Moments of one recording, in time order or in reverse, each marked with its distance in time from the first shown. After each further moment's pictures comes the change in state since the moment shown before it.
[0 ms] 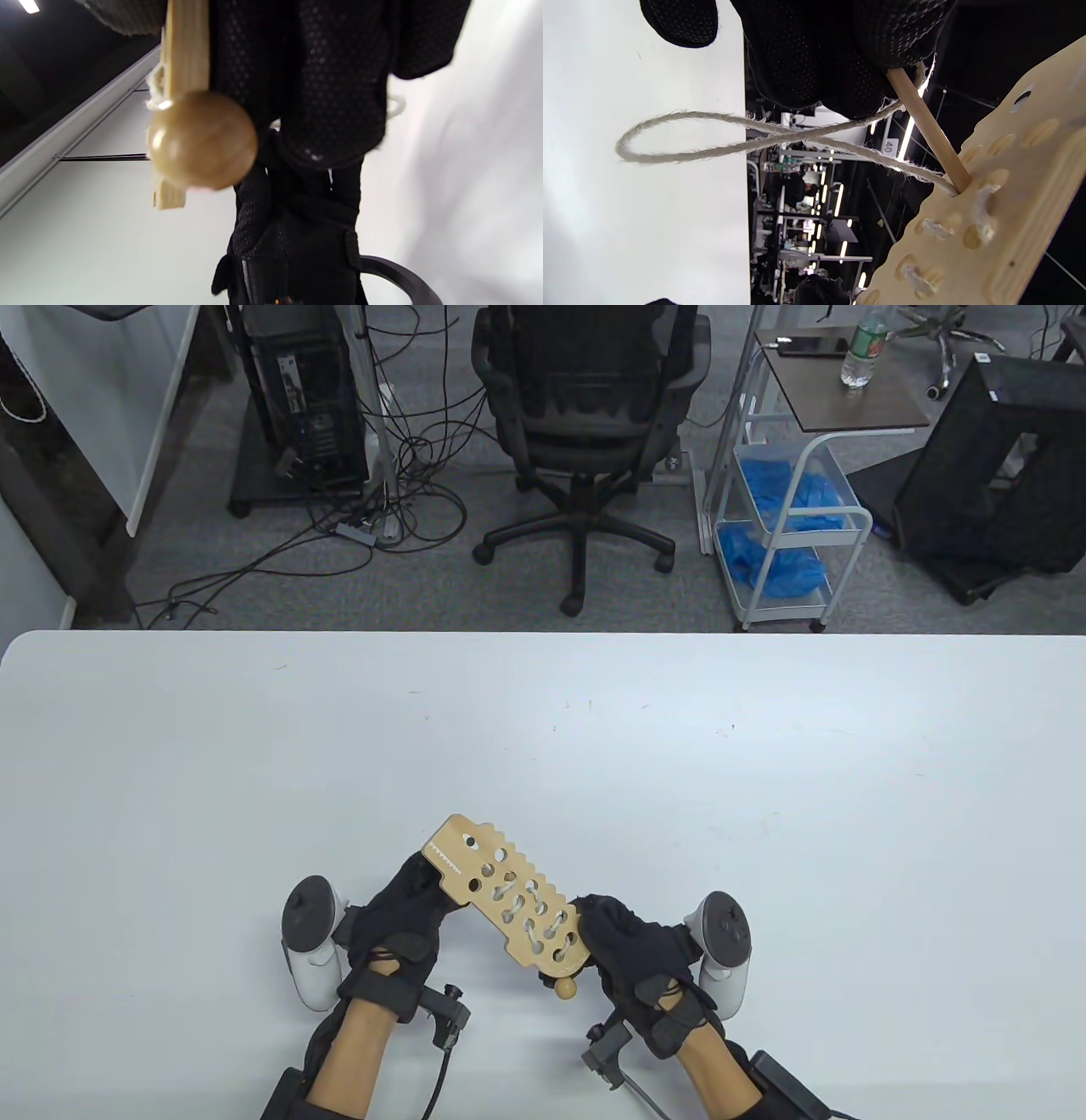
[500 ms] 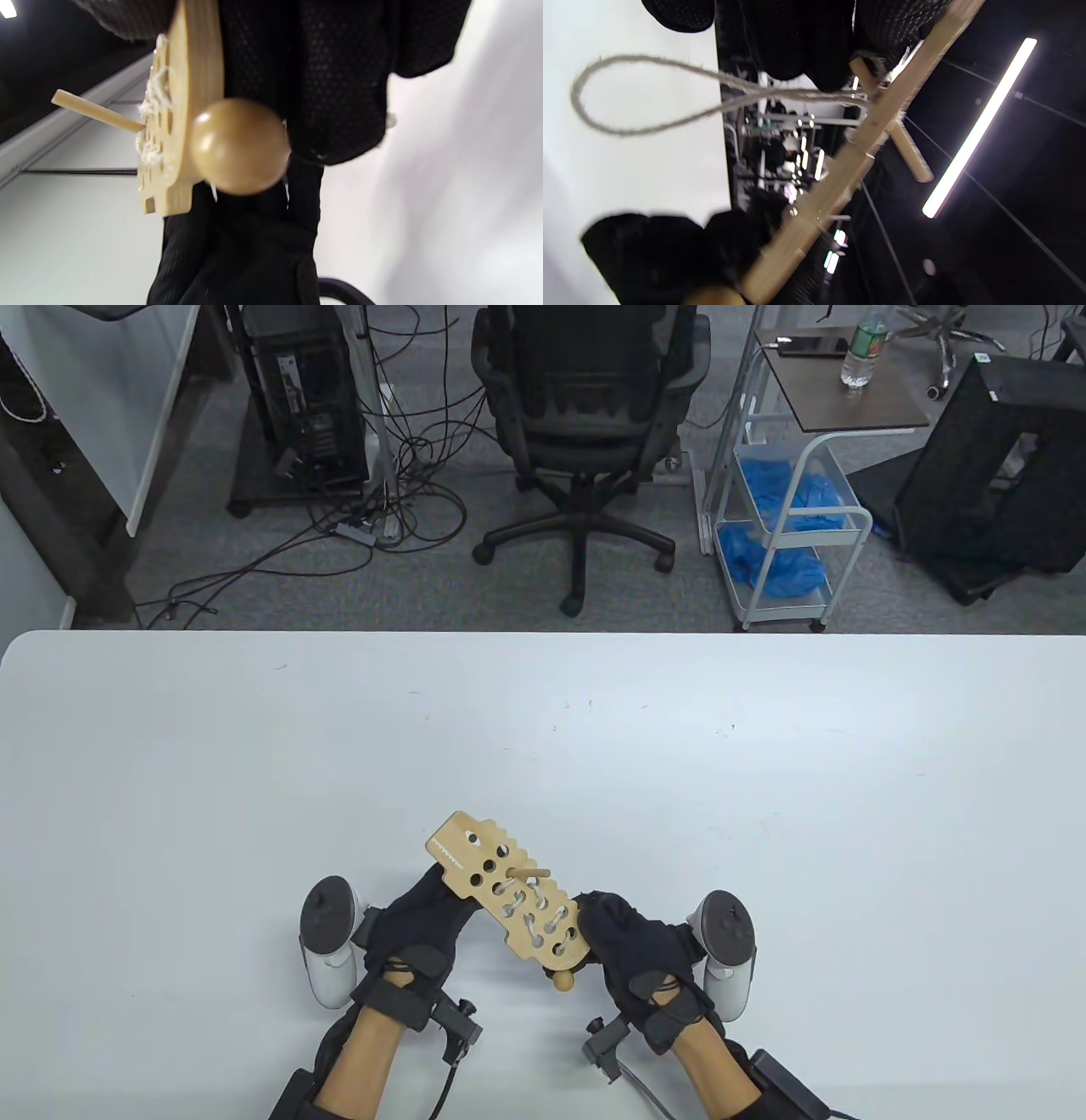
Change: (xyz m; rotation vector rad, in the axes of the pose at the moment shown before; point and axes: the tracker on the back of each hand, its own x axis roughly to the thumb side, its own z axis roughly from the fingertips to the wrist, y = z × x) left_hand 0.005 -0.025 -0.002 -0.193 -0.089 0.089; right_hand -0.003 -0.010 0.001 -0.131 0.045 0.053
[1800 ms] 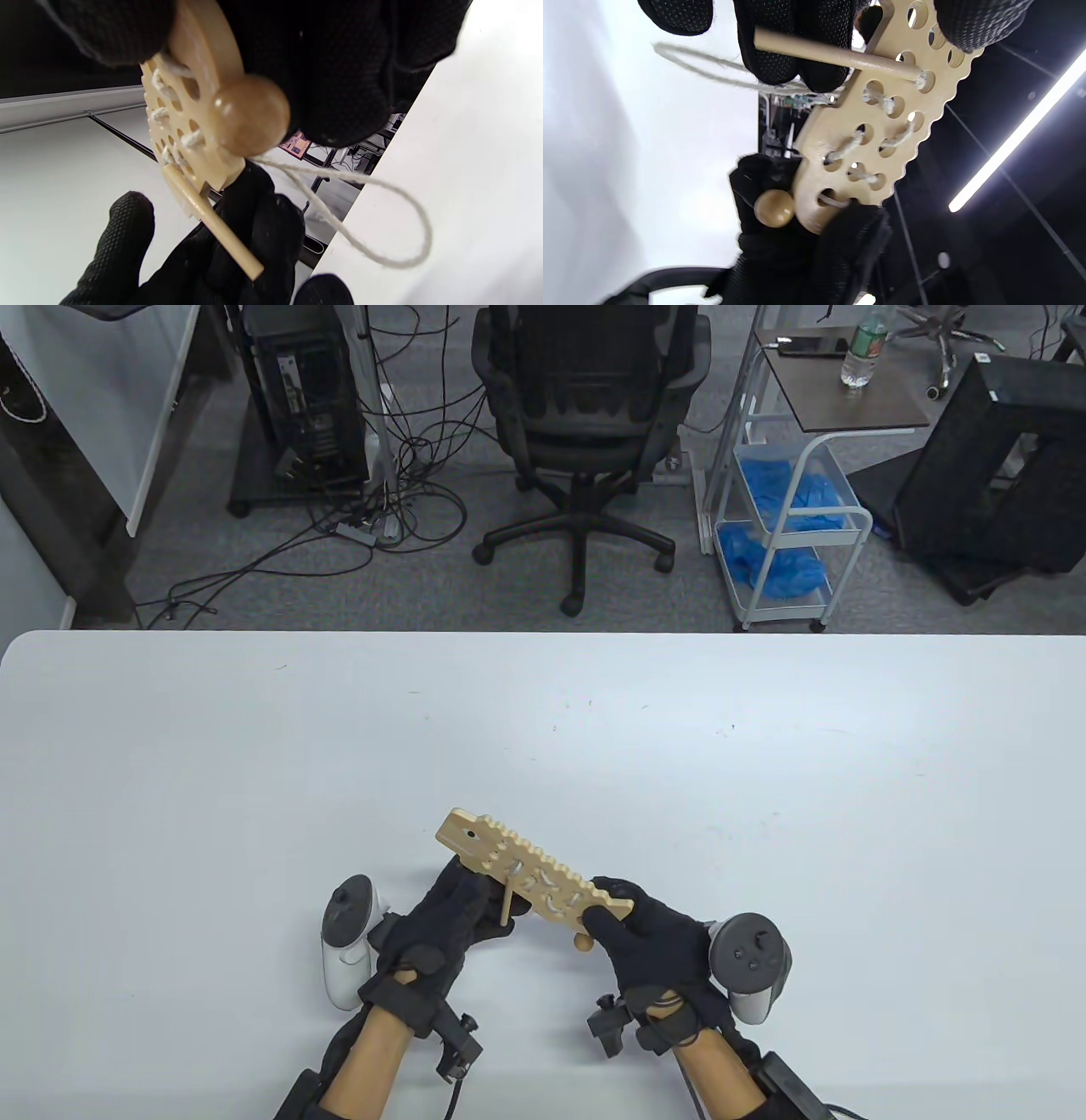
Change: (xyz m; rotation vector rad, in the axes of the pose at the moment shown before) left_hand -0.014 -0.007 0.001 -0.042 0.159 -0.021; right_hand 0.033 -0.012 0.008 -0.156 -0.343 0.409
